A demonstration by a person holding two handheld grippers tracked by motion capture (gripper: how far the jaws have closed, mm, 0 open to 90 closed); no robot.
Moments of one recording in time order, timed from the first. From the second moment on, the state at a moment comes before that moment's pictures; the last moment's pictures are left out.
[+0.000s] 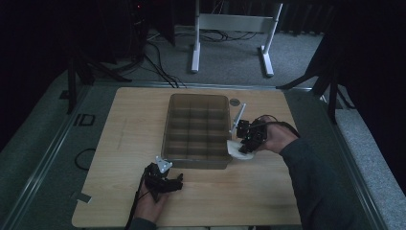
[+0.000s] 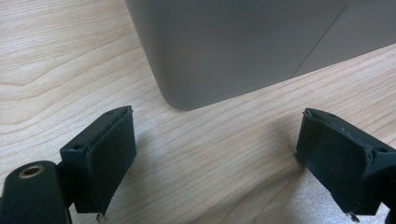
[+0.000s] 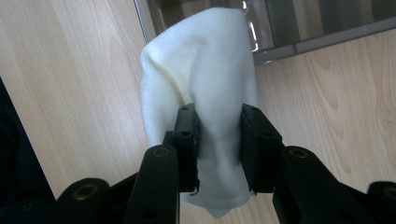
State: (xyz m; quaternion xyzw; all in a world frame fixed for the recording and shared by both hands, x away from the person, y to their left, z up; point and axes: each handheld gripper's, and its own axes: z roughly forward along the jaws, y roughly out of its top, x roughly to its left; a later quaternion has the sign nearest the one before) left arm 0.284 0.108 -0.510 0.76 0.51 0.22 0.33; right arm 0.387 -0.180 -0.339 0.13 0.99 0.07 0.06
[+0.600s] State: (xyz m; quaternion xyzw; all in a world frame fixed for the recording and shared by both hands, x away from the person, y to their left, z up) left arm 0.284 0.108 -0.510 0.76 0.51 0.22 0.33; right arm 0.390 -0.166 -0.337 0.12 0.99 0.07 0.06
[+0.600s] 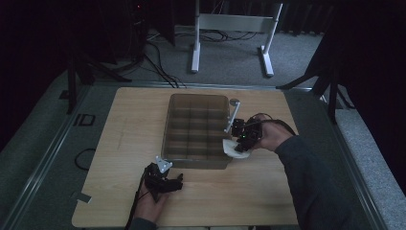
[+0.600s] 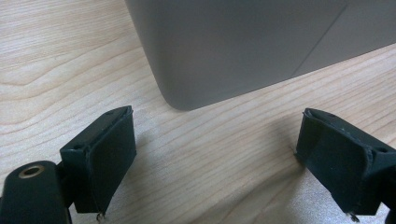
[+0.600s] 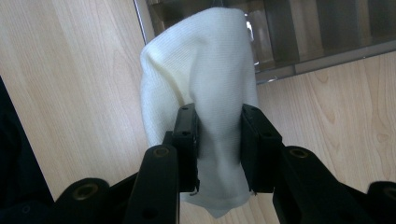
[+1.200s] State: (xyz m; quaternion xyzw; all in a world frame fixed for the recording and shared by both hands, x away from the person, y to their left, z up) left arm 0.284 0.108 -0.510 0.76 0.51 0.22 0.33; right arm 0.390 -0.152 -0.338 0.11 0.99 0.08 0.06
